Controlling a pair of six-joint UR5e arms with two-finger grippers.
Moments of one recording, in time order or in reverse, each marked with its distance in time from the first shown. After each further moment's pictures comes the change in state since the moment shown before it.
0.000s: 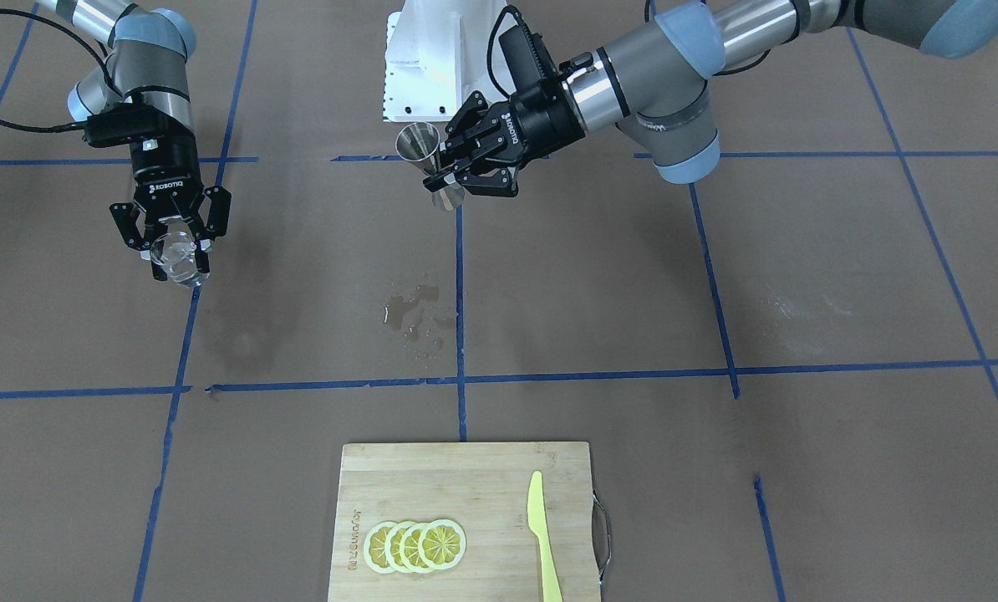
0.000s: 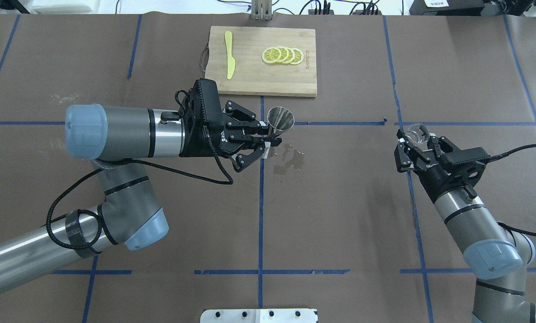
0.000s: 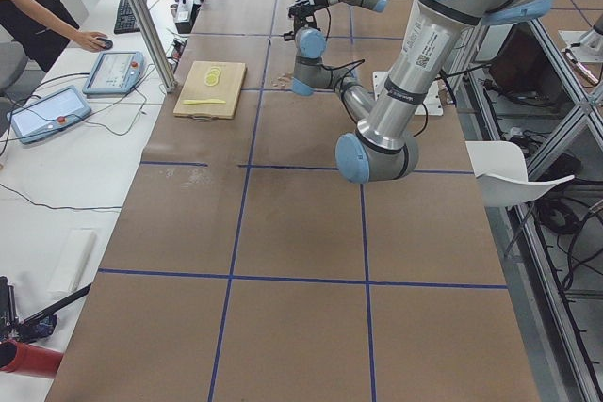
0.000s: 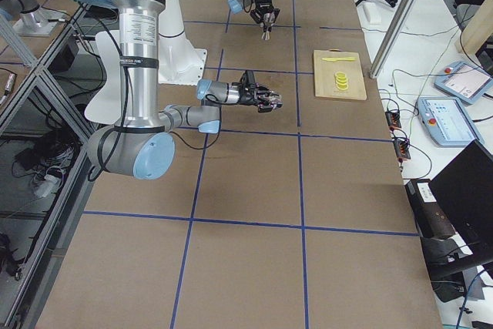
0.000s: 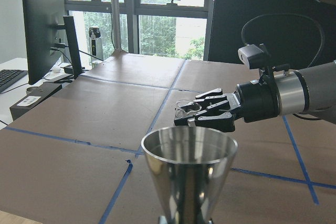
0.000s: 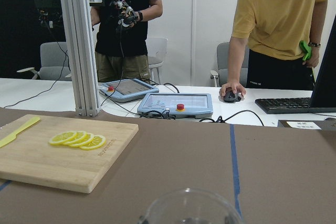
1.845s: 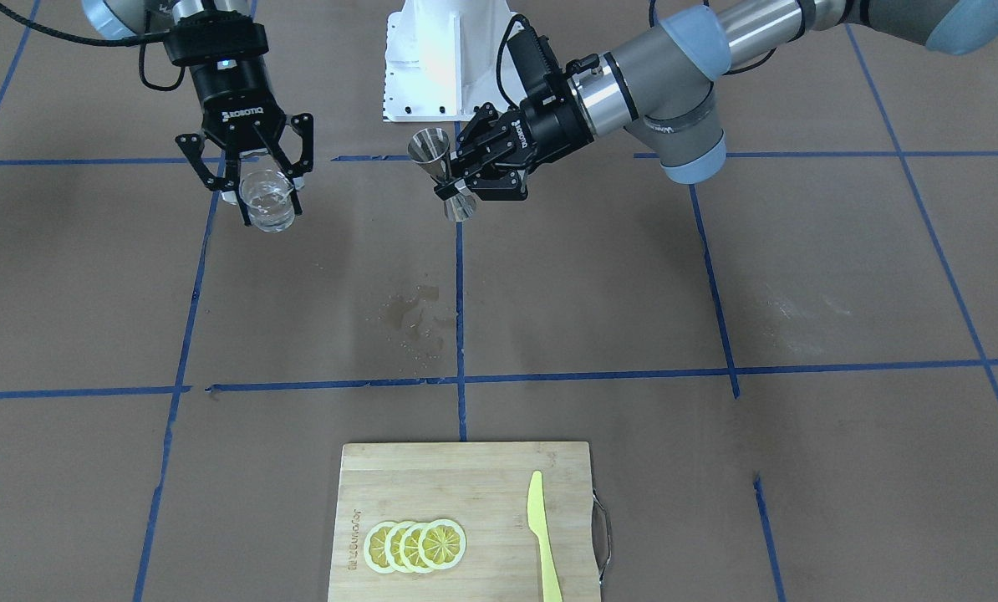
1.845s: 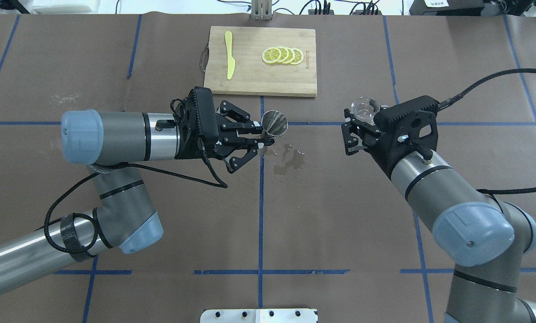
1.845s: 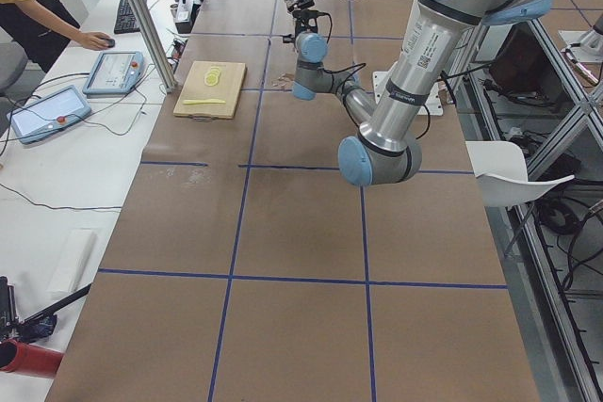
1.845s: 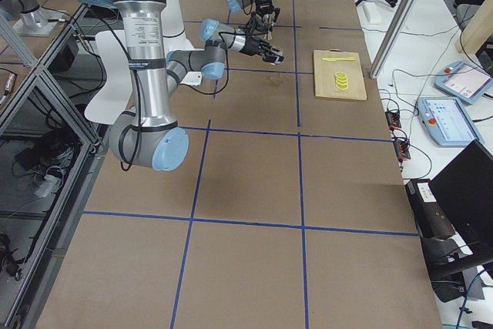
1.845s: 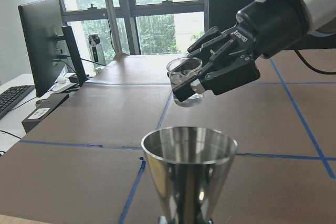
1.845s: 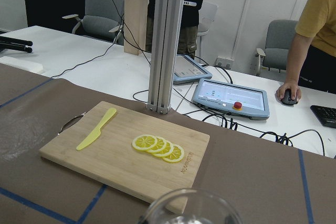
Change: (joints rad) left arm 0.005 0.026 -0.003 -0.003 0.035 0.133; right arm 0.051 0.232 0.386 -0.710 0.254 -0.081
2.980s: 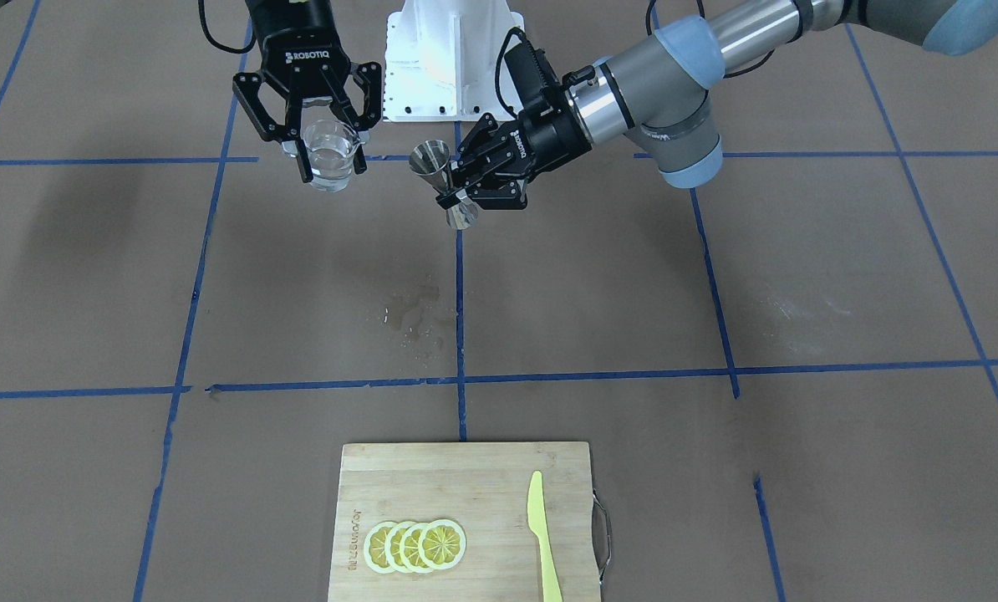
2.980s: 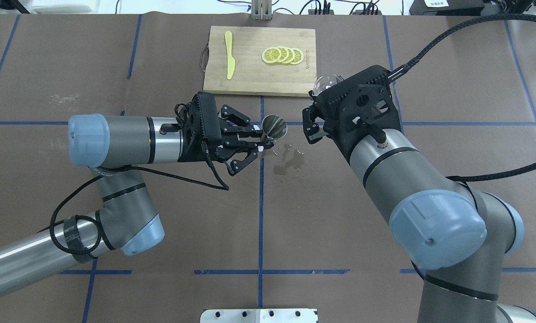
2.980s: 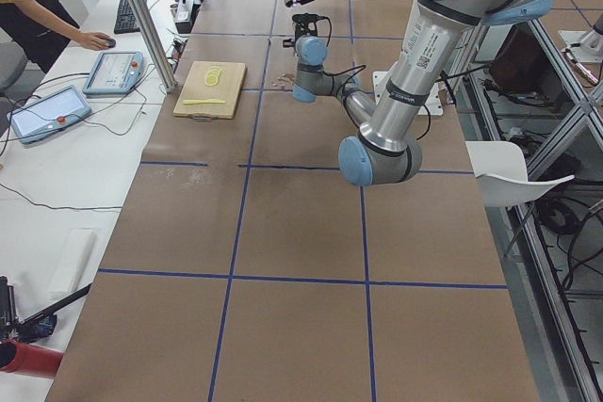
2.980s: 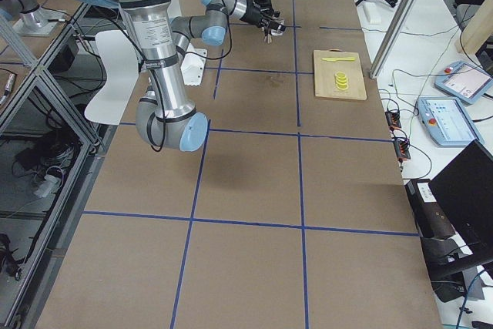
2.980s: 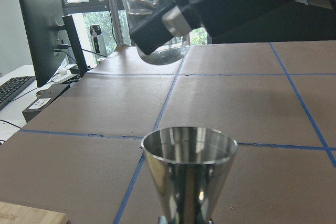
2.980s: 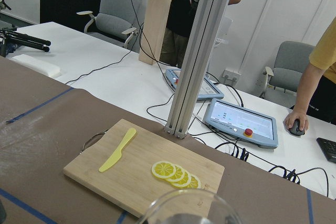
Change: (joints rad) left arm 0.011 0.000 0.022 0.000 0.008 0.001; right arm -0.024 0.205 0.067 -0.285 -0.042 -0.175
